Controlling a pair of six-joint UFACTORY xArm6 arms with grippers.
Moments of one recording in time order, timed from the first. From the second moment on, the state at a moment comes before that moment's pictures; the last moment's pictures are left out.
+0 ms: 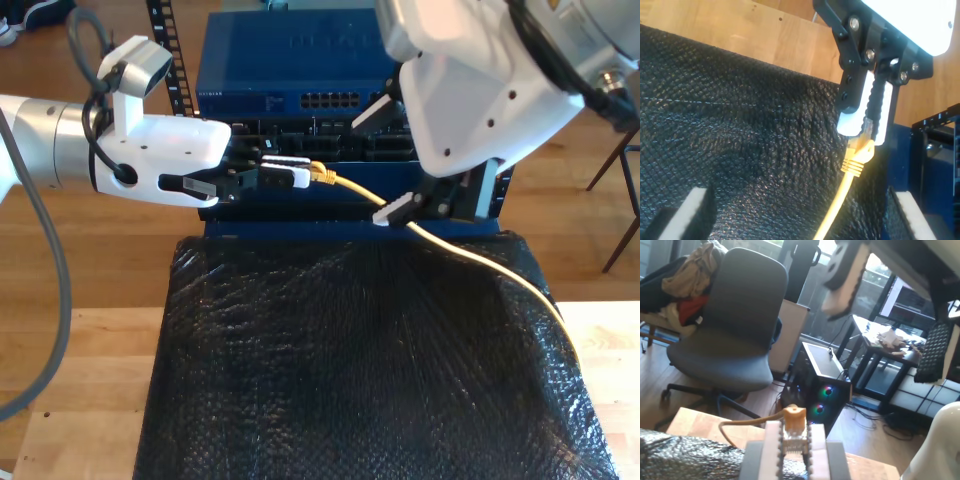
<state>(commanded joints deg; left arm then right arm) 14.2 -10.5 -54.4 -75.6 103.1 -264.4 20.0 -29.7 -62.5 33.6 71.6 -90.7</state>
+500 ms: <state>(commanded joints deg) 15.3 -6.5 -54.0 -79.9 112.2 -265.1 20.4 -39.2 -55.5 33.8 61.1 -94.4</state>
